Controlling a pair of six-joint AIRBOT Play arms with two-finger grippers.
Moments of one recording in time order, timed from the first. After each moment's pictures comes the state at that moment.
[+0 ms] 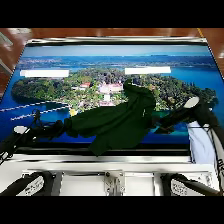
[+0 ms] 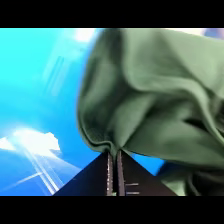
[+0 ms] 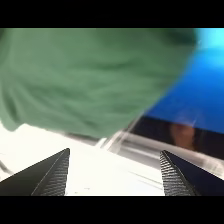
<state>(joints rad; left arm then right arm) 0.18 -1.06 0.39 0.63 -0.74 -1.25 -0.06 -1.33 0.82 -0.98 1.34 1.39</state>
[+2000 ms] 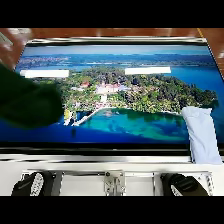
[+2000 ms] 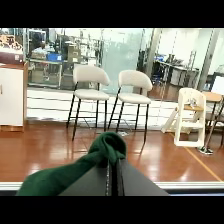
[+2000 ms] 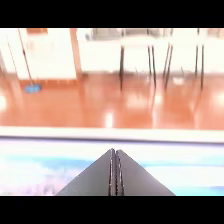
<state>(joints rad) 0.50 -0.60 1.57 0.65 -0.92 -1.21 0.34 -0.69 1.65 -1.83 1.01 1.76</state>
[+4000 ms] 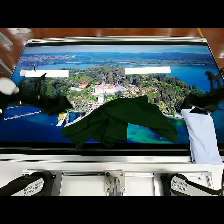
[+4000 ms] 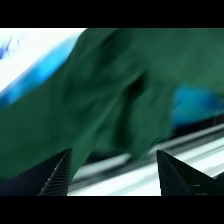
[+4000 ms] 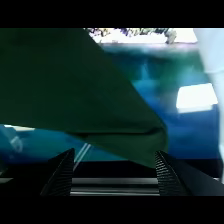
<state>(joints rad) -0.01 -1.17 1.05 0.95 -1.30 -1.53 -0.36 -1.34 1.29 -1.30 1.47 1.39</state>
